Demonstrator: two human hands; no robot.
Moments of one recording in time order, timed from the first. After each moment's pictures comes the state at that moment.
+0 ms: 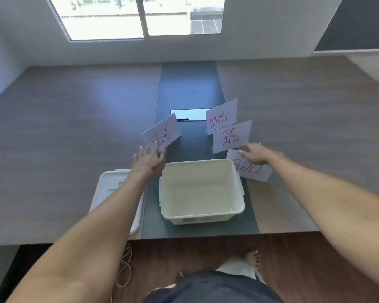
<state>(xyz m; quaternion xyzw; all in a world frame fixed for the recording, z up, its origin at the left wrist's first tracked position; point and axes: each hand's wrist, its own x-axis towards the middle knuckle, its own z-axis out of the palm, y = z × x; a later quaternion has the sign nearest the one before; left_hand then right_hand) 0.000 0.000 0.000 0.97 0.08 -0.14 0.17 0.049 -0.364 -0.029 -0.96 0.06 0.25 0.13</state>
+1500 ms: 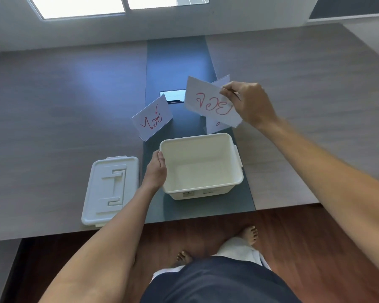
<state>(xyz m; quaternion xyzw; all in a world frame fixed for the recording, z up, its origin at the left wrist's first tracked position) -0.056 -0.032 -0.058 0.87 0.10 -0.08 0.47 0.013 -0.311 0.091 -0.94 -0.12 -0.20 0.23</state>
